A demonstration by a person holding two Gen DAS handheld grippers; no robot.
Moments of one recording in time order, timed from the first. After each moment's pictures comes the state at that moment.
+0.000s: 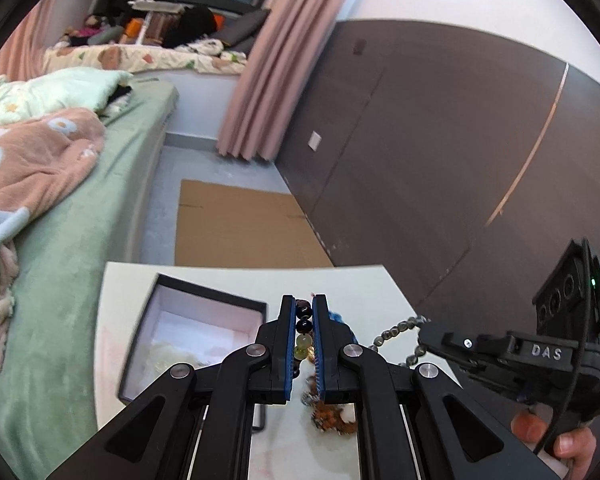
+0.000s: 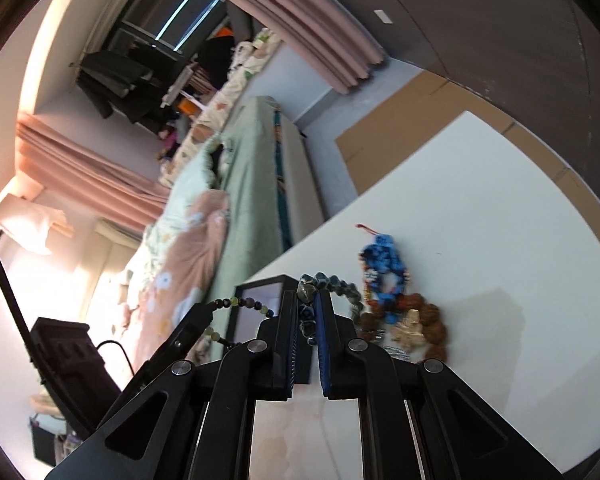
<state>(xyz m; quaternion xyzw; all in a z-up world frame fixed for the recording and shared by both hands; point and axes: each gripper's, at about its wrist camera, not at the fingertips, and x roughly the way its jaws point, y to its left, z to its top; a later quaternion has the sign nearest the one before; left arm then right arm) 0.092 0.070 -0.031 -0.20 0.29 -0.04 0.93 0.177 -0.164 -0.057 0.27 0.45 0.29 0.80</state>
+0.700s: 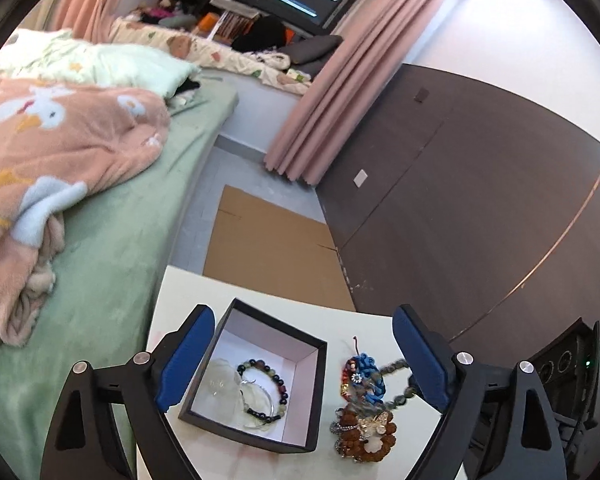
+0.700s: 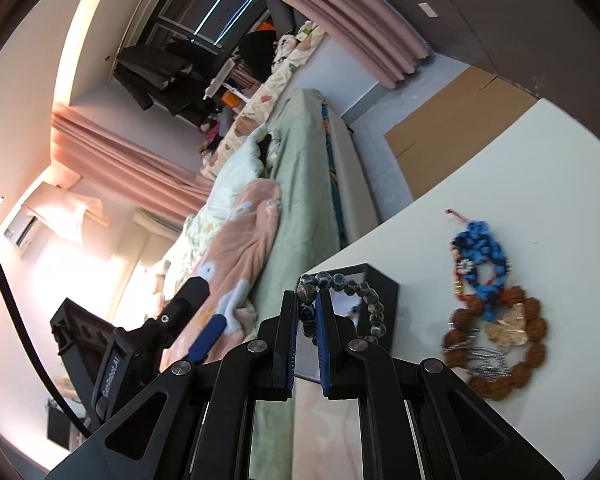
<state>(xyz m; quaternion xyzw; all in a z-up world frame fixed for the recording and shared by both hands) 0.085 0.132 -0.028 -0.30 0.27 0.04 0.92 0.170 -0.106 -0.060 0.29 0.42 0.36 0.78</state>
